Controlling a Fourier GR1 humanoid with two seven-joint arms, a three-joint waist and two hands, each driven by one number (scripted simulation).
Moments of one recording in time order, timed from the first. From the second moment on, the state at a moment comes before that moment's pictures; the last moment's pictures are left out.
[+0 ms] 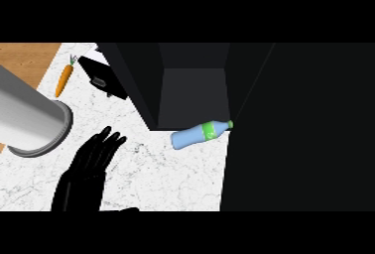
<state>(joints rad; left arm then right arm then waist) 0.11 0.39 -0.49 -1.81 0.66 0.26 -0.51 0.99 -0.37 0.40 -2.50 -0.03 0.67 -0.27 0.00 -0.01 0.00</state>
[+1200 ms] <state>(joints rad) 0.38 0.61 -0.26 -1.95 0.87 -0.01 -0.53 0.84 -0.37 0.60 -2.49 0.00 0.47 -0.15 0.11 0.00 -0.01</state>
